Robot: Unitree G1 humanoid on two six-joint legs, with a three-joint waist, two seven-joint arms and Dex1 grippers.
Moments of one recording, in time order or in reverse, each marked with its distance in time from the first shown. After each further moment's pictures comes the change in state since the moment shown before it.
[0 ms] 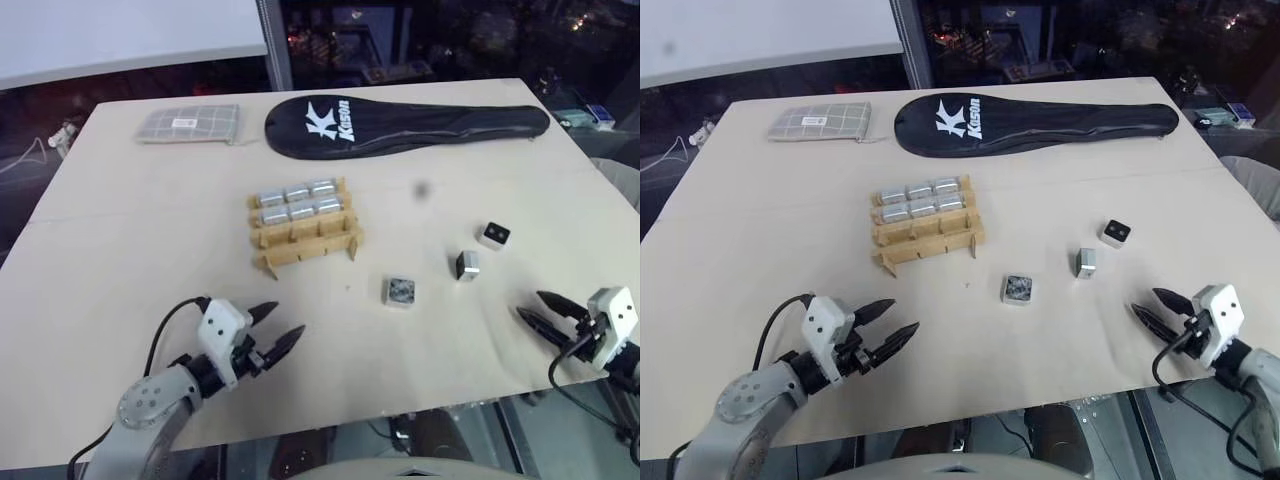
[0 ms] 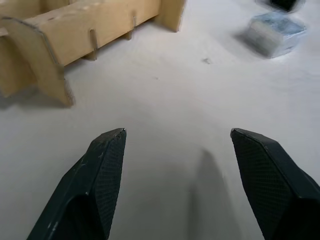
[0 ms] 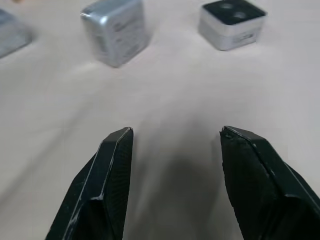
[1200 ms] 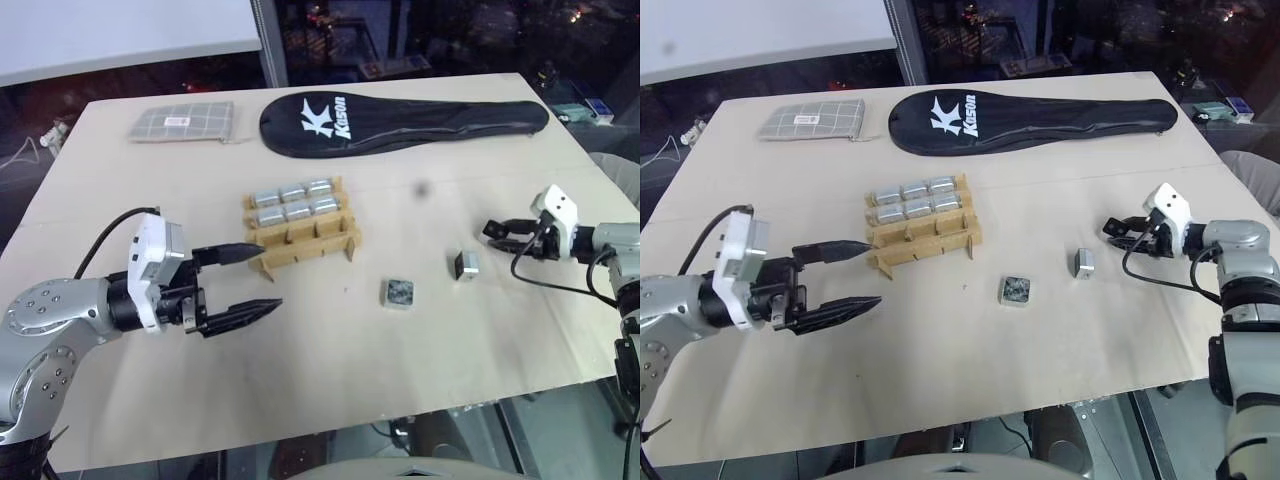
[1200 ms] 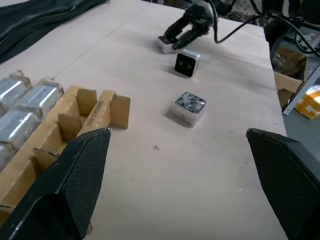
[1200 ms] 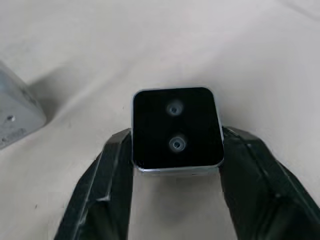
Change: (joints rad) left arm -0.293 0.371 0.282 0.008 -0.389 0.230 -0.373; right arm -0.972 -0.103 0.364 1.014 -0.343 -0.182 0.349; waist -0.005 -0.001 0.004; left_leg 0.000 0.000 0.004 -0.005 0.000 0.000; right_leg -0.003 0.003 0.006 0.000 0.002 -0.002
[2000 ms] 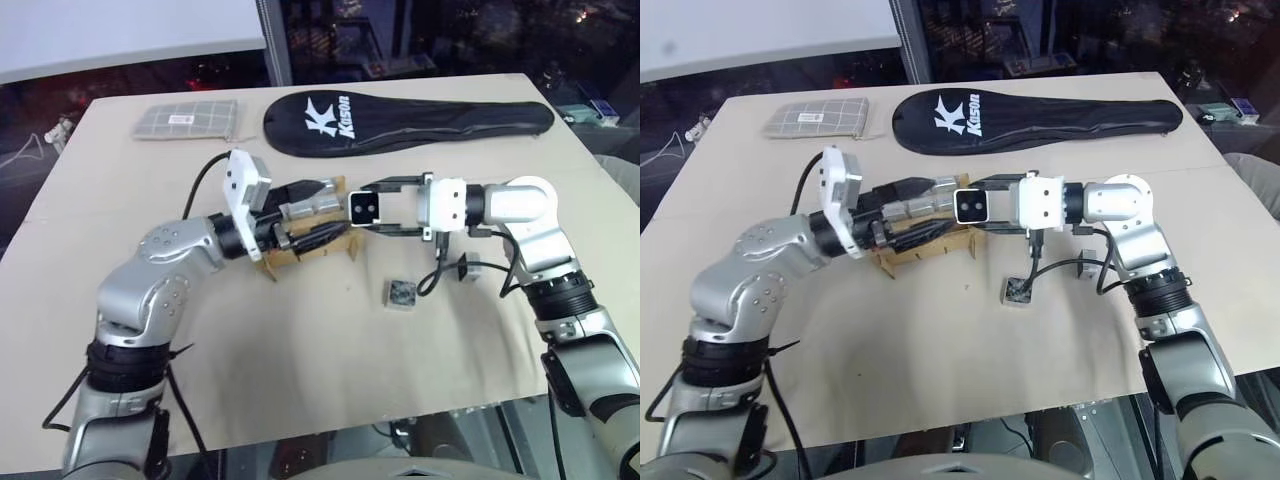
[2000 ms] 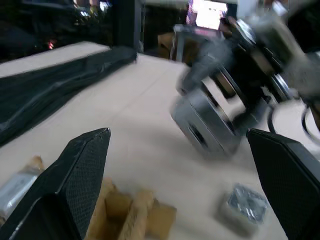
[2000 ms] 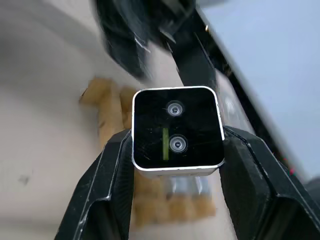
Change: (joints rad) left arm -0.570 -0.341 -0.356 0.243 0.132 0.067 0.297; right arm 0.021 0.331 0.206 -0.852 -0.041 -0.298 -0.110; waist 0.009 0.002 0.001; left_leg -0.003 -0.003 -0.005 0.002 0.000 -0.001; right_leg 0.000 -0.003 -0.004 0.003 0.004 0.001
